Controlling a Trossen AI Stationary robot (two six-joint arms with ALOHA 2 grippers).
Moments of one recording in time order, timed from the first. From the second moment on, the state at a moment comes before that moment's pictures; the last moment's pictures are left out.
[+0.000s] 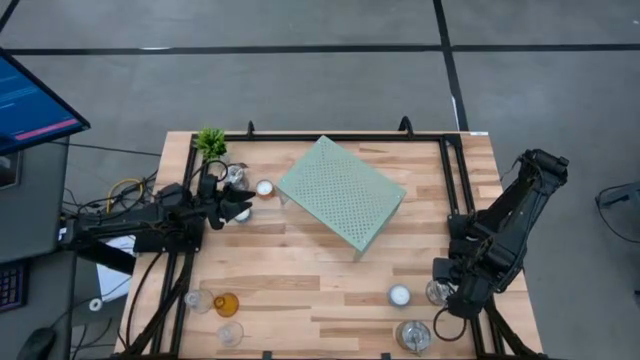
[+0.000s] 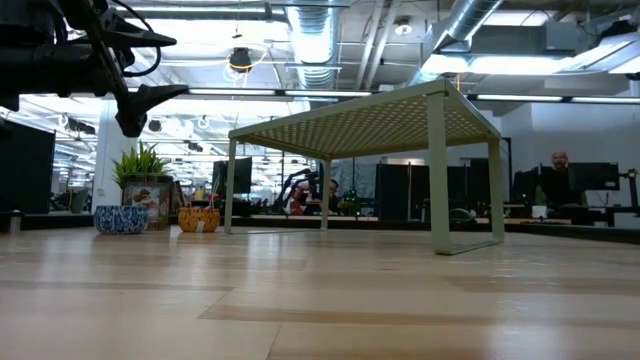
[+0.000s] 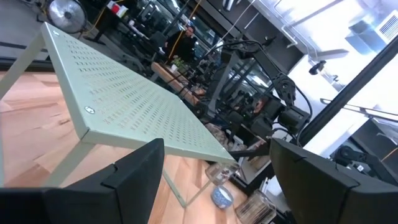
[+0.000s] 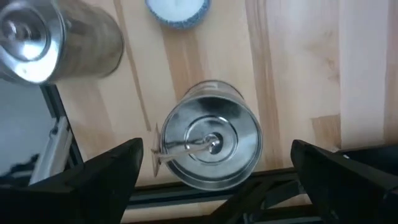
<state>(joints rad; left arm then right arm) 0.18 0.21 0.01 0.34 0.07 -0.69 0.99 1.24 1.00 -1.19 0.06 1.18</state>
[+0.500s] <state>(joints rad) 0.18 0.21 0.01 0.34 0.07 -0.69 0.90 1.24 1.00 -1.16 0.13 1.21</state>
